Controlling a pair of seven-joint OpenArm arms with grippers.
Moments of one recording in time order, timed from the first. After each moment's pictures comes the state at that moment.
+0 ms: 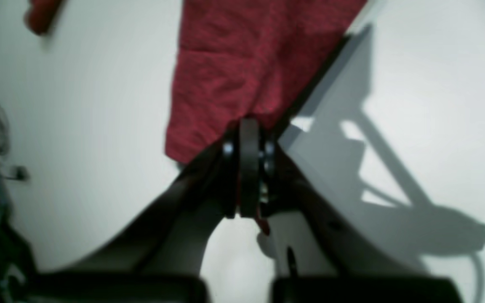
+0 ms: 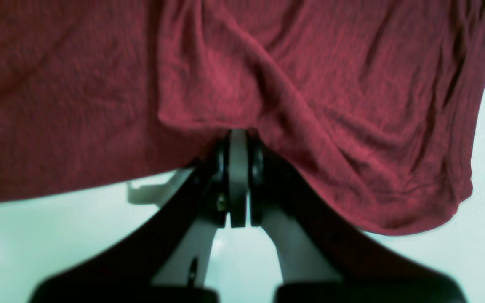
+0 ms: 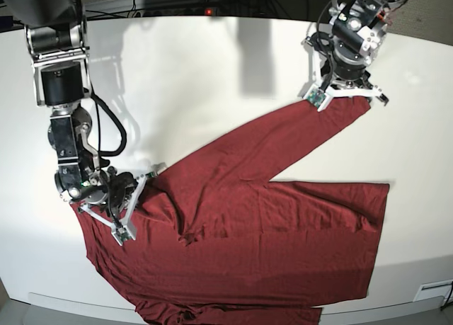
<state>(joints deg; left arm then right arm) 16.5 -23.3 28.1 106.3 17.9 2.1 50.0 23.3 20.2 -8.0 64.8 11.3 26.8 -41.8</state>
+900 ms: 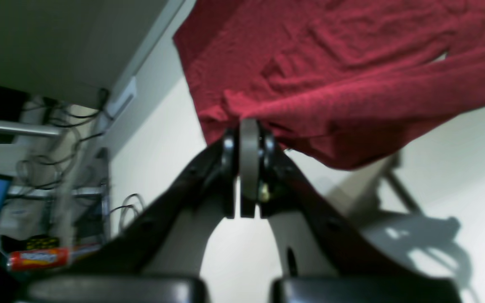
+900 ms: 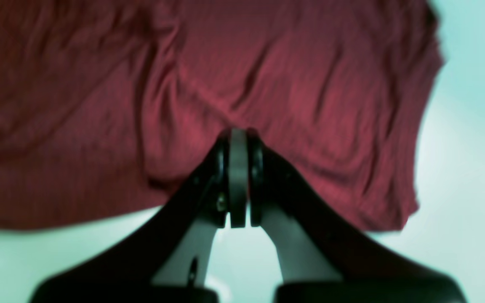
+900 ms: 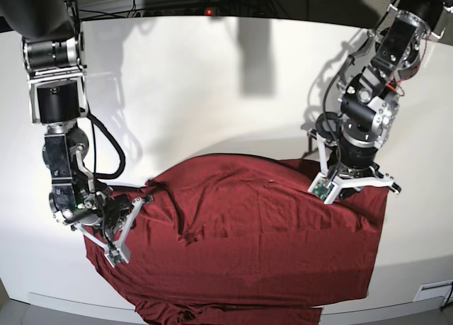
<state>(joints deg) -3.6 -23.3 28.3 105.2 16.5 3.1 45.3 28.0 20.2 -8.0 64.8 12.9 23.8 -47.1</state>
